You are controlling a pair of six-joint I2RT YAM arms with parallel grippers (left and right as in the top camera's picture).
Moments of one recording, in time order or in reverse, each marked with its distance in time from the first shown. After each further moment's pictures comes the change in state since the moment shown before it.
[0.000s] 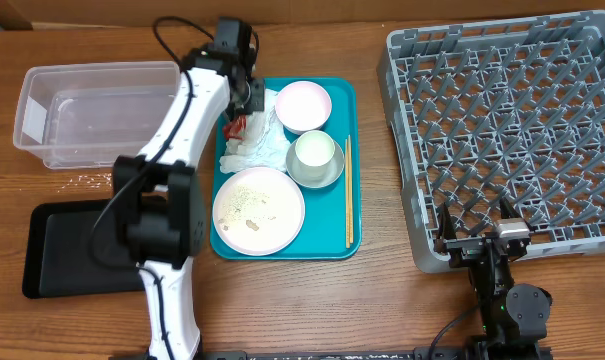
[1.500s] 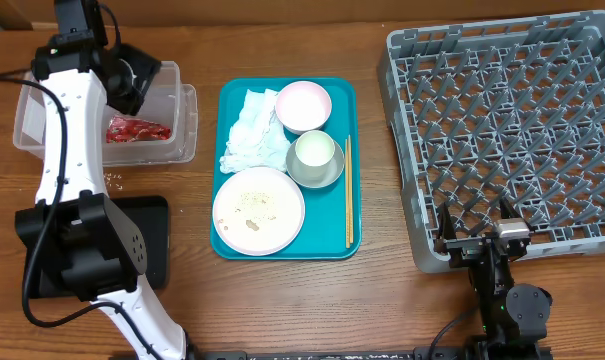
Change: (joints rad) left arm 0.388 -0.163 0.026 -0.082 0.251 -0.598; right arm 0.000 0.000 0.000 -0.001 0.000 0.000
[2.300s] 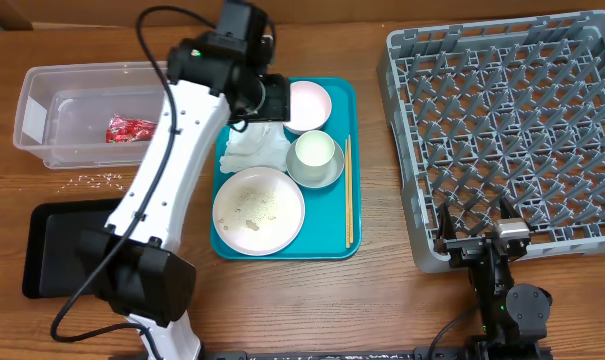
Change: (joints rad) left arm -0.519 -0.121 0.007 -0.222 -0.148 0.475; right arm 0.000 0.000 0.000 0.000 0.000 0.000
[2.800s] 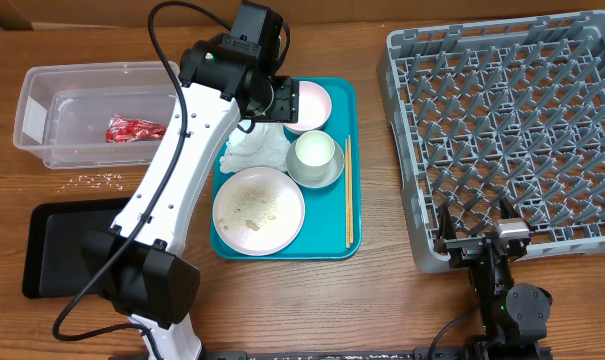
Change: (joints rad) left arm -0.030 0.000 0.000 0.008 -0.067 0.000; right arm 0.000 0.000 0.000 0.000 0.000 0.000
